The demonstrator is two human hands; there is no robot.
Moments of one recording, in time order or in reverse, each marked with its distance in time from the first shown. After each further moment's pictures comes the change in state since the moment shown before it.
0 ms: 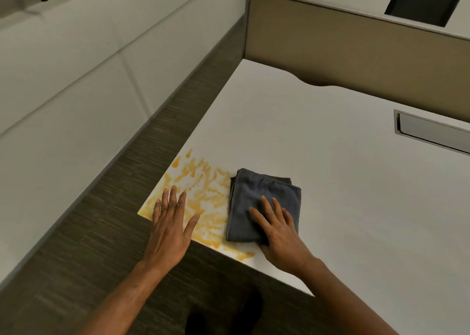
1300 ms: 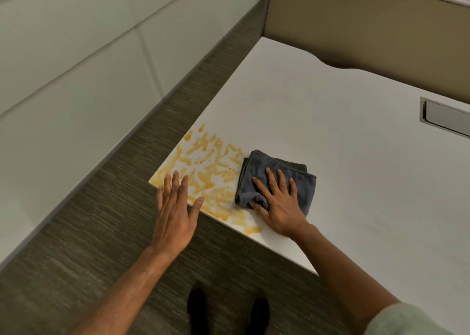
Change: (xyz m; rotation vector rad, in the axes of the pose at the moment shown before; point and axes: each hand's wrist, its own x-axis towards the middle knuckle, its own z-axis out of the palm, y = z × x) left_hand -0.036 -0.004 0.022 -0.063 0.134 -0.083; right_hand 0.041 0.011 0.031 -0.080 0.046 0.008
